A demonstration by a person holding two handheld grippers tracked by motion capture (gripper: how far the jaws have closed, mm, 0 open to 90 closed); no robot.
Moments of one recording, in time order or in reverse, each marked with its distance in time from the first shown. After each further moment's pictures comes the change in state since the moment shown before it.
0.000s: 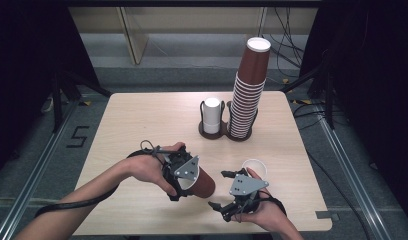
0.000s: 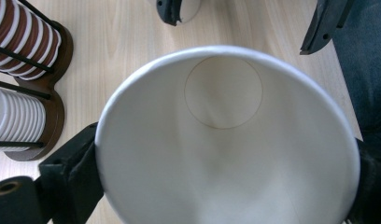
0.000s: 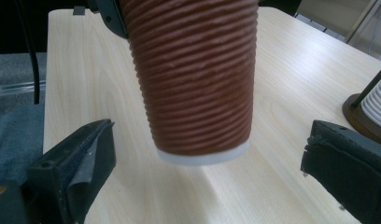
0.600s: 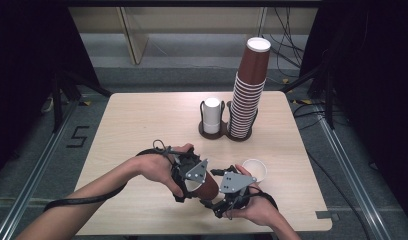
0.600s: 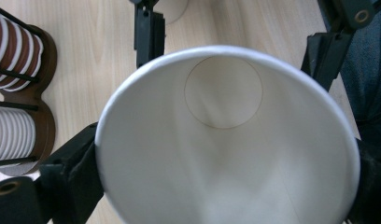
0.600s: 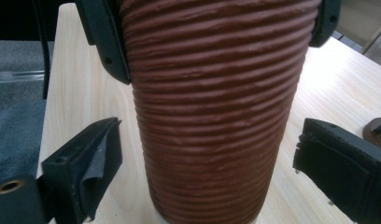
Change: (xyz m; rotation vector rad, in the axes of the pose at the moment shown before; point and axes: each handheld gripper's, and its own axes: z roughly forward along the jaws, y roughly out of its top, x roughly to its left) left arm -0.001 0.017 0.012 0.056 -0.042 0.050; right arm 0.001 0.012 0.021 0.019 0.052 -0.055
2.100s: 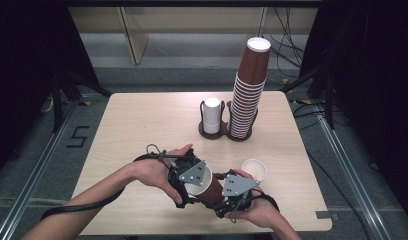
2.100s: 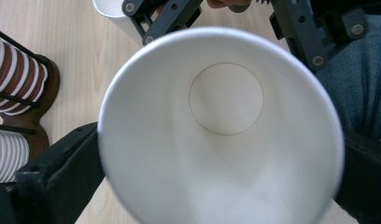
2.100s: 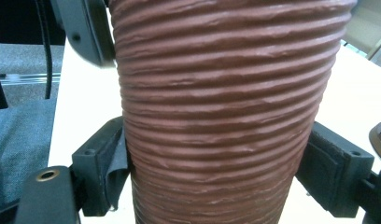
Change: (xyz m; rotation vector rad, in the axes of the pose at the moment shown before) left arm -0.009 -0.007 -0.005 -0.155 0.015 -0.042; right arm 0.002 -0.008 -0.005 -0.031 0.010 -0.012
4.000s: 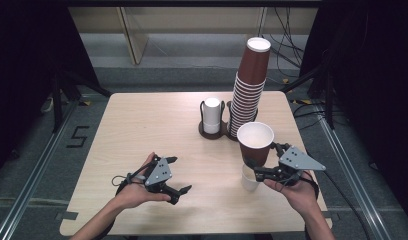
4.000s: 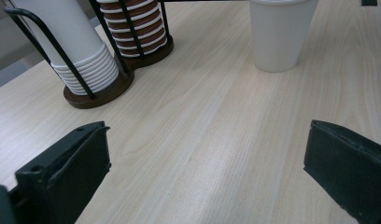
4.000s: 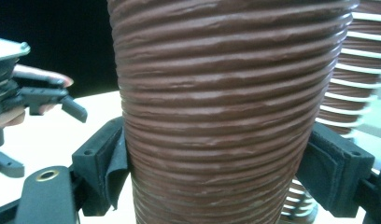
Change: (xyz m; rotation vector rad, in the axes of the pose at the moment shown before) left arm -0.027 -0.097 0.020 -0.355 0.419 -0.461; right arm -0.067 0.003 -0.103 -0.272 -0.420 0.226
